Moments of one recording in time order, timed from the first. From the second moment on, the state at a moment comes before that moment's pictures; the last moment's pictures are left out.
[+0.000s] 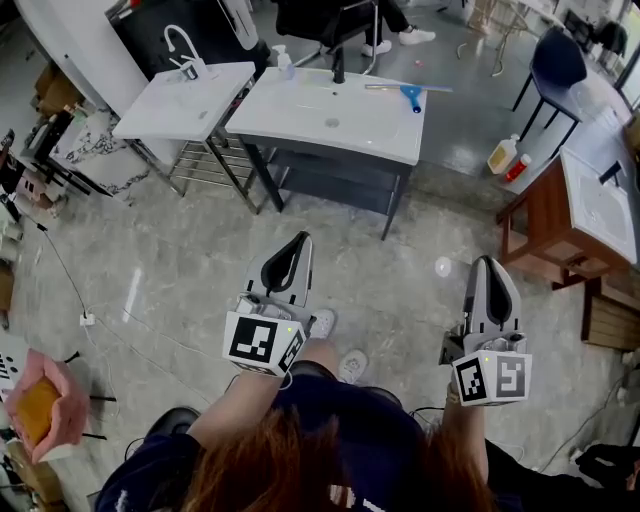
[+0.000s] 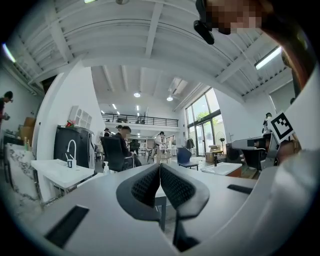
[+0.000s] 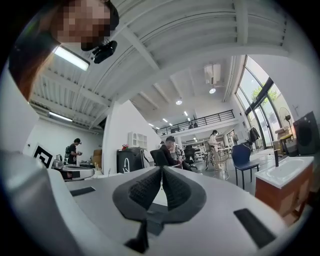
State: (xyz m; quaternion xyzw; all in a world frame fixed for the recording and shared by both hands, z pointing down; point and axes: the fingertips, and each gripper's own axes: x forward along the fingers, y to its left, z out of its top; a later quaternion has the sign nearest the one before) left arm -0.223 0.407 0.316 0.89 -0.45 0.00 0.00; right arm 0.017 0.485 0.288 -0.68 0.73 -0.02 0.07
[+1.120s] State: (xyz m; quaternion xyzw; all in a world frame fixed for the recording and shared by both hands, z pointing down) left arm -0.186 0.172 0.305 0.91 -0.40 -0.03 0.01; right arm 0.037 0.268 0.284 -0.70 0.71 -0.02 0.06
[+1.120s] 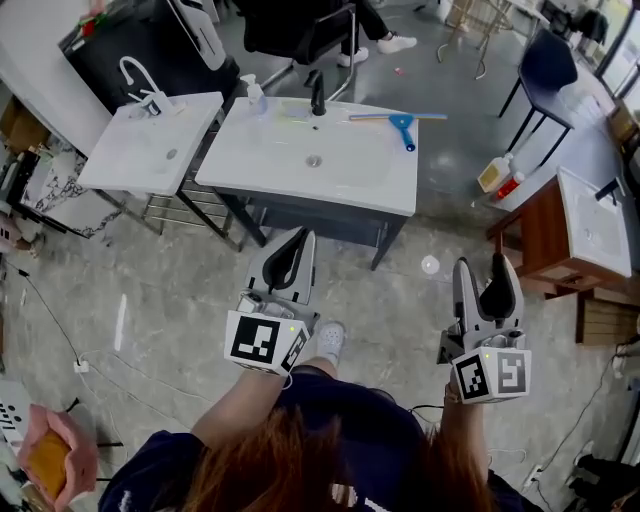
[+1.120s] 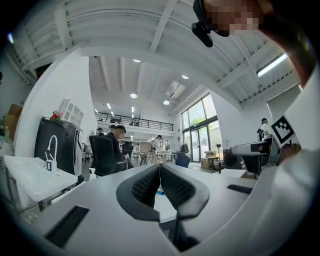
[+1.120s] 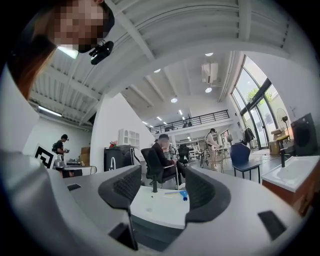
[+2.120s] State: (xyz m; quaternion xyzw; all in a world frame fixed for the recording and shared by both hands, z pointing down) left arm -0.154 -0.049 0.320 0.91 -0.41 -0.02 0.01; right arm 0.074 0.042 0.296 -0.70 0.72 -0.03 0.05
